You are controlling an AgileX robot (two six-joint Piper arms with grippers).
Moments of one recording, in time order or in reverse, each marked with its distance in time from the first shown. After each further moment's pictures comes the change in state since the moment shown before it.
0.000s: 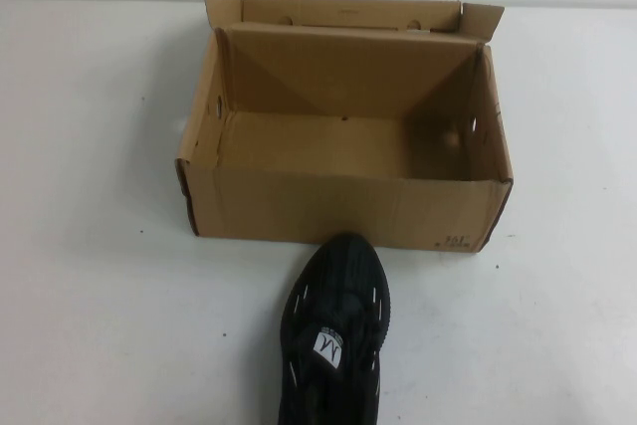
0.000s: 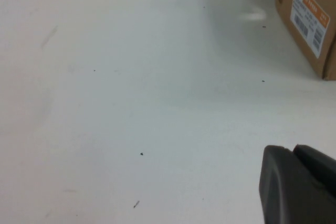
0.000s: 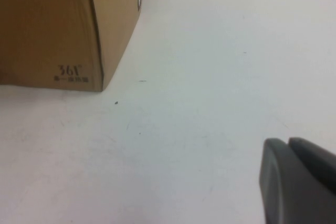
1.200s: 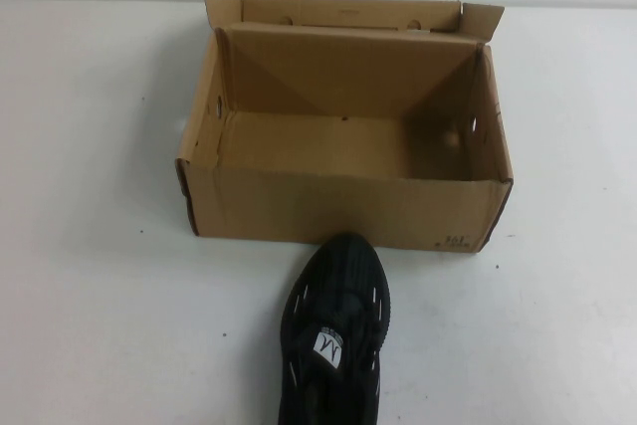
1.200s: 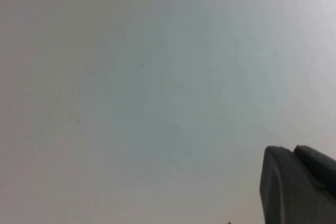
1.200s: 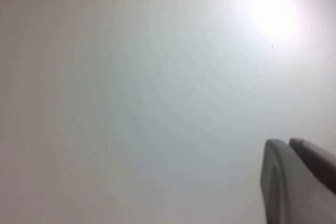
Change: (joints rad) right arm 0.000 -0.007 0.000 0.009 -0.948 0.000; left arm 0.000 0.000 0.000 0.013 -0.793 0.000
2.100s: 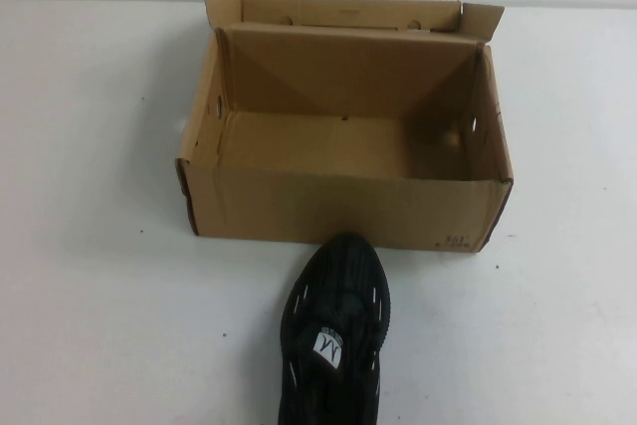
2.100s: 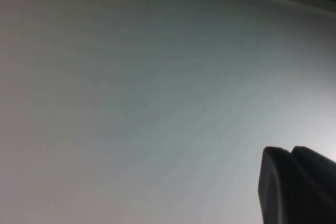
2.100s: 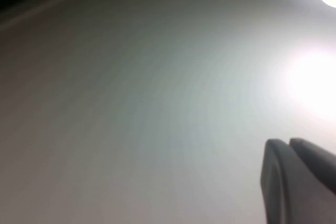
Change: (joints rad) right arm 0.000 0.059 -0.568 0.135 0.281 0.265; left arm 0.000 0.063 -0.501 -0.183 0.026 -0.081
